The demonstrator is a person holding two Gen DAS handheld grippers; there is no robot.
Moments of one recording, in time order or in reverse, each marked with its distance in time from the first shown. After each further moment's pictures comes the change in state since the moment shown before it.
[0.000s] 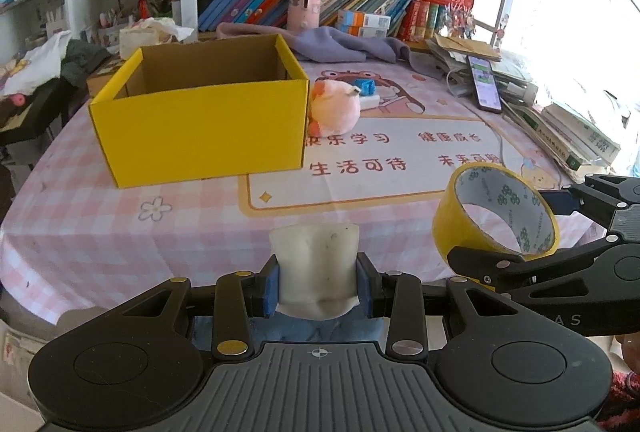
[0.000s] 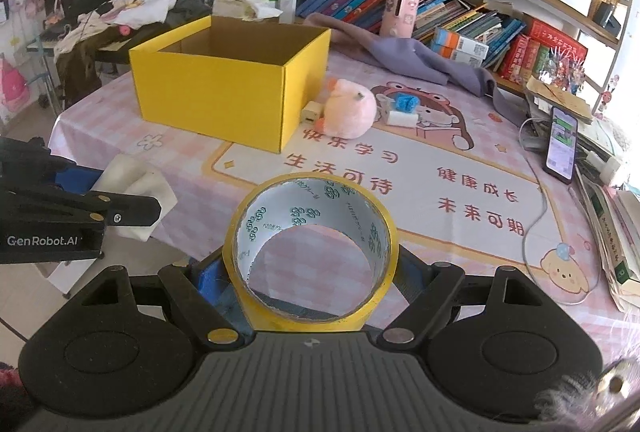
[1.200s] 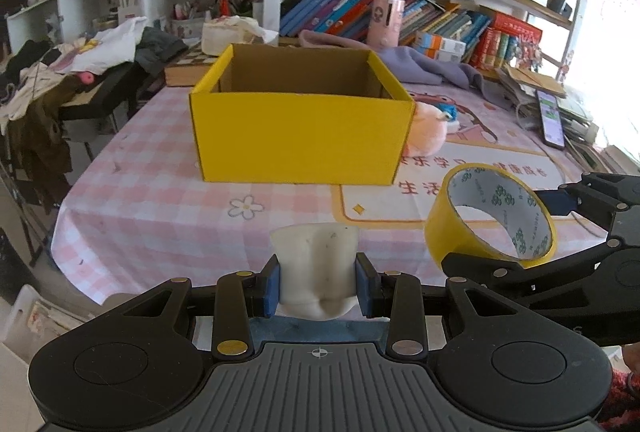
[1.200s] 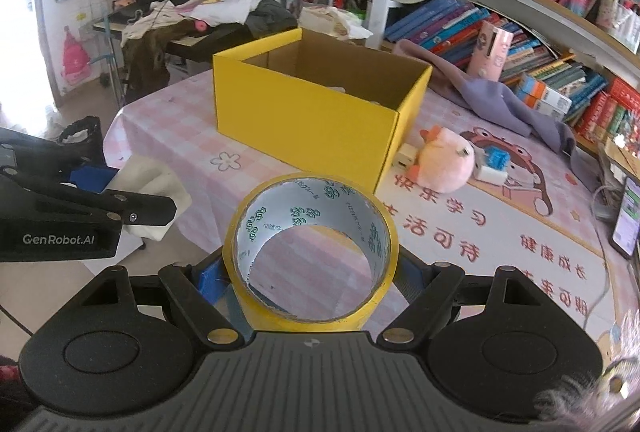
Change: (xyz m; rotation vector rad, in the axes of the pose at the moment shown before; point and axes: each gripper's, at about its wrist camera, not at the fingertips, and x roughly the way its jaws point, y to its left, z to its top) left arm -0.013 0.055 0.001 -0.116 -0.047 0.156; right arm 0.030 0.050 0.041 -0.159 -0.050 0.172
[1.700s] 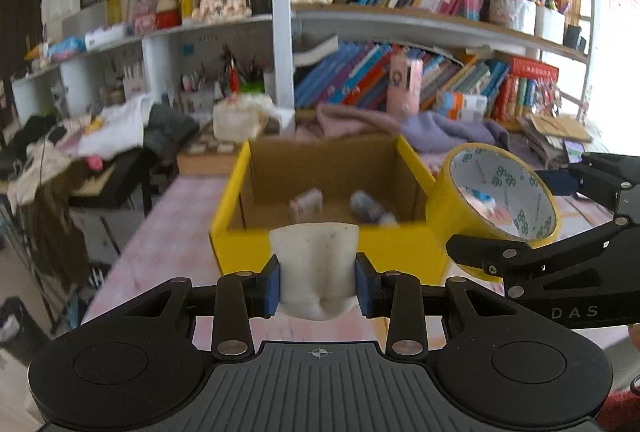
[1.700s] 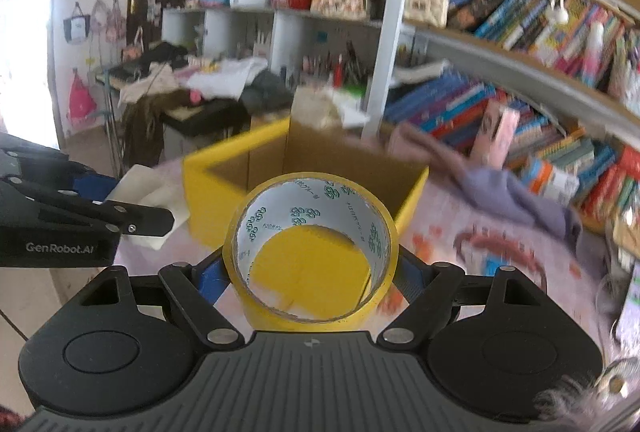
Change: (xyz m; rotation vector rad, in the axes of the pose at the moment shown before) left arm 0.028 0.014 0.092 0.073 -0.165 0.065; right arm 0.031 -0.037 0.087 -0.053 -0.220 0.009
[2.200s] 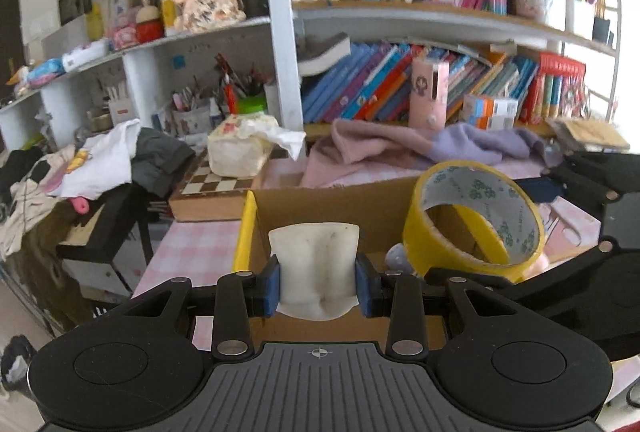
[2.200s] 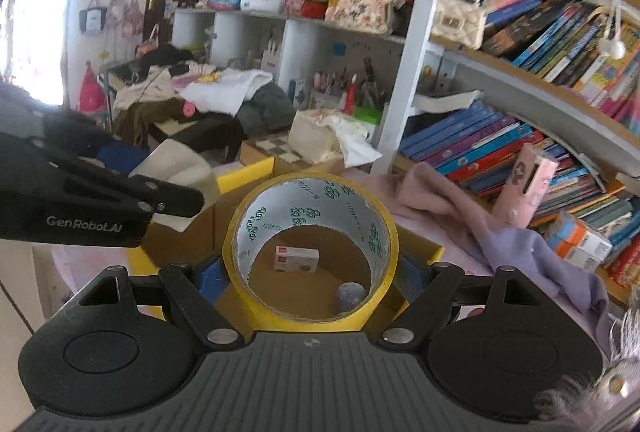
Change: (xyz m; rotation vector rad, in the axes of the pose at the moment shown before) left arm 0.098 0.016 0.060 0.072 0.041 0.015; right arm 0.111 -0.038 0.052 -0.081 0.017 0.058
